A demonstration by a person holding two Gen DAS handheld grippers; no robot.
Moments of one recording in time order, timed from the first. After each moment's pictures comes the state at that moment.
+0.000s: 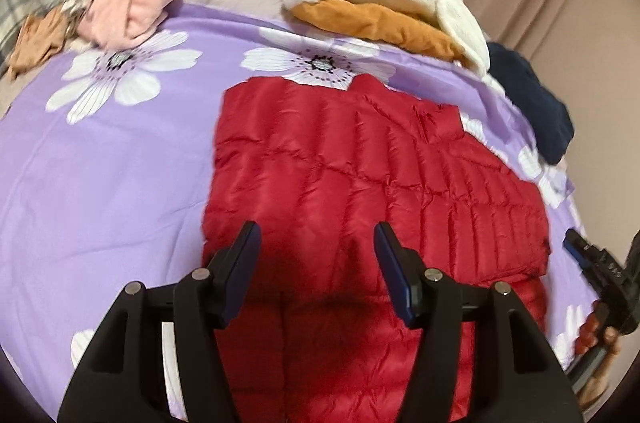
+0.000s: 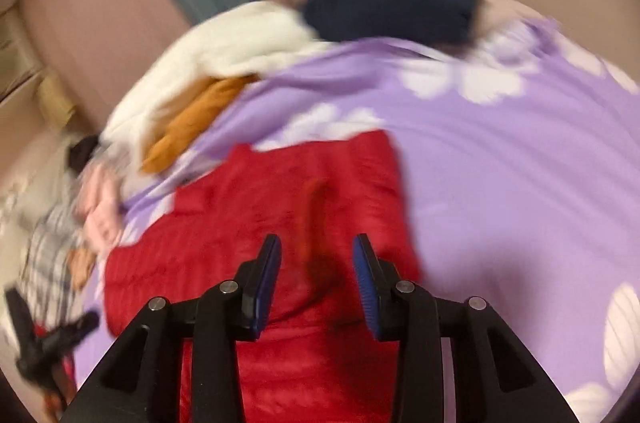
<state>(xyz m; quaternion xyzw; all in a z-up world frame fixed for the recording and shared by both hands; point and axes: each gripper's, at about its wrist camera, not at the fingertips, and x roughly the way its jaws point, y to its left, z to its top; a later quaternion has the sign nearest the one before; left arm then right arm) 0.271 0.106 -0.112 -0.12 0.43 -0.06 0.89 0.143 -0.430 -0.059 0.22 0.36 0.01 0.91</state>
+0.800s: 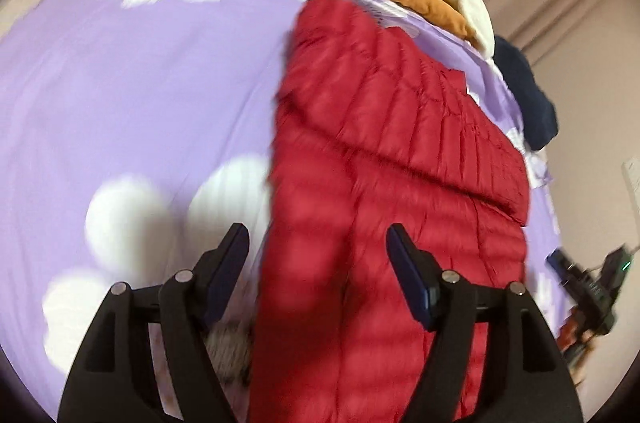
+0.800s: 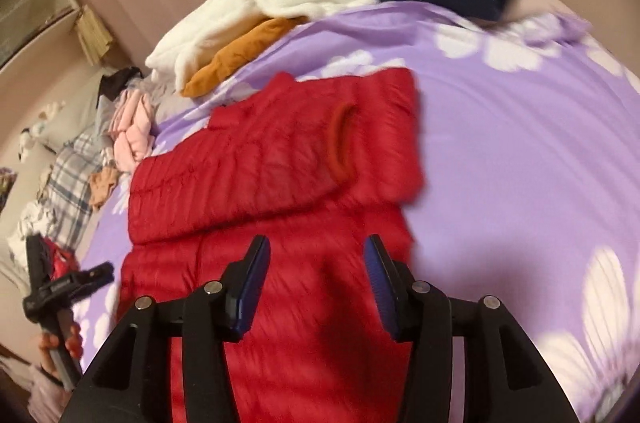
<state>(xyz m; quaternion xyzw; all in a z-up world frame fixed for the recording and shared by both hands) 0.157 0.166 -0.145 -0.24 0.48 -0.07 0.84 0.081 -0.436 -0.065 0.18 0.42 0.07 0.88</state>
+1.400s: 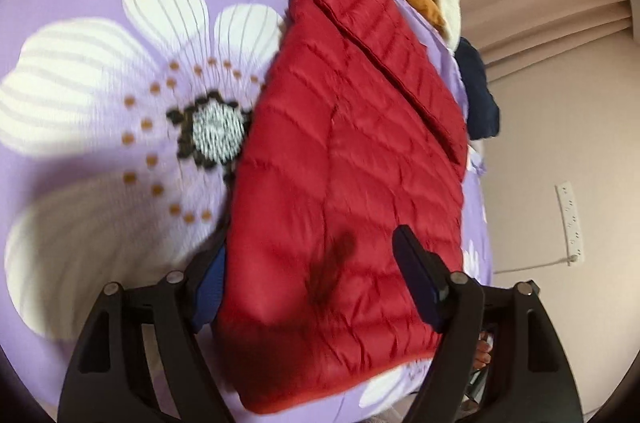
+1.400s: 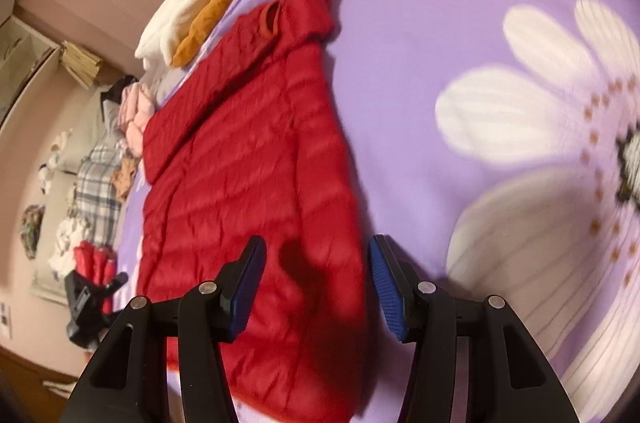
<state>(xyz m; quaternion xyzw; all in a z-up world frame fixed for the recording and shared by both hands) 0.054 0.156 -0.179 -0.37 0.48 -0.15 0.78 -0.012 -0.459 -0.117 0.31 0.48 0.09 0.81</state>
